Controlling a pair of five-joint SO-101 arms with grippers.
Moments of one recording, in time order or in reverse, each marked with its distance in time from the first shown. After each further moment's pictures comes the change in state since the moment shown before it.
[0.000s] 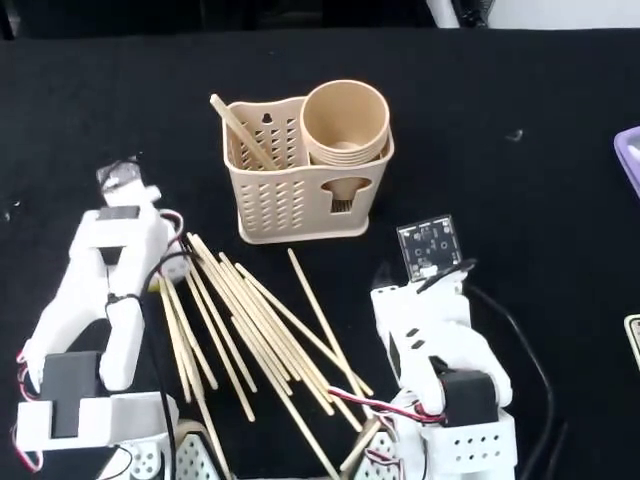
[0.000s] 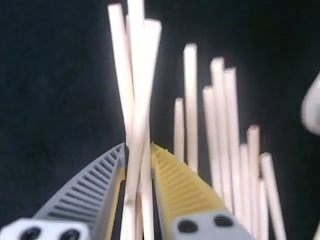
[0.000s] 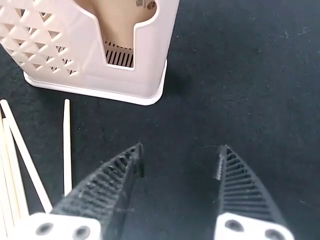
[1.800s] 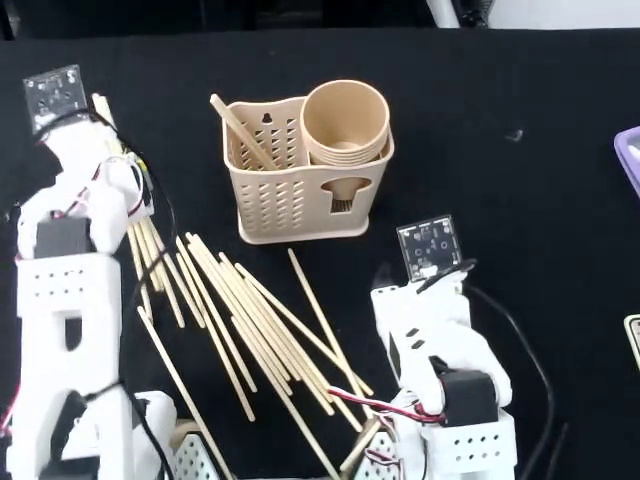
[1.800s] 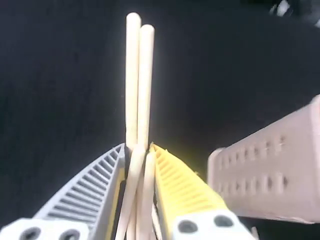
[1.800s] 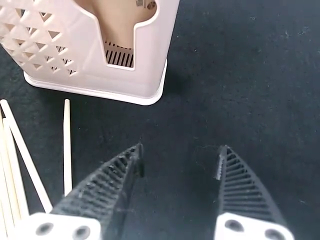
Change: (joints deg) left arm -1.3 -31.3 -5.6 -7.5 -11.1; right arm 0.0 0.0 0.1 0.0 0.0
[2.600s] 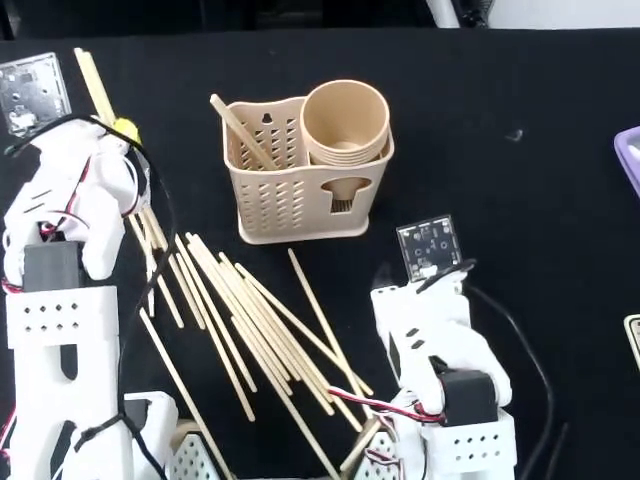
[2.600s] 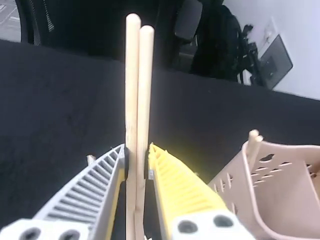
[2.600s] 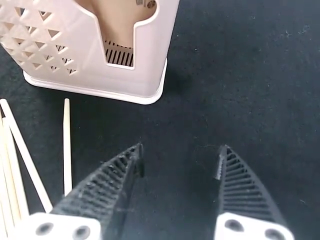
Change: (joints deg) left arm 1.6 -5.1 -4.9 -2.8 0.0; right arm 0.0 0.0 0.0 0.0 0.0
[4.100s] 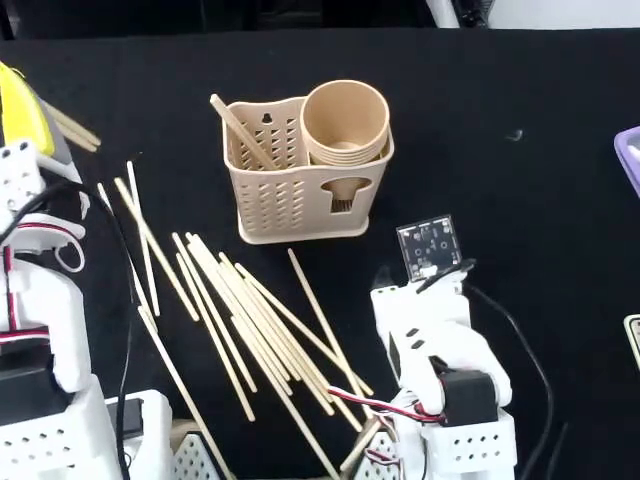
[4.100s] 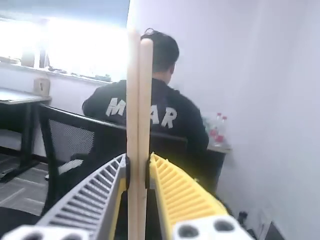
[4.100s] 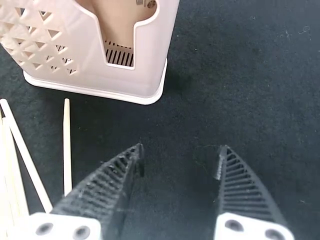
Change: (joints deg) left arm -7.6 -23.1 2.6 -19.2 4.5; right arm 0.0 0.0 0.0 0.0 0.0
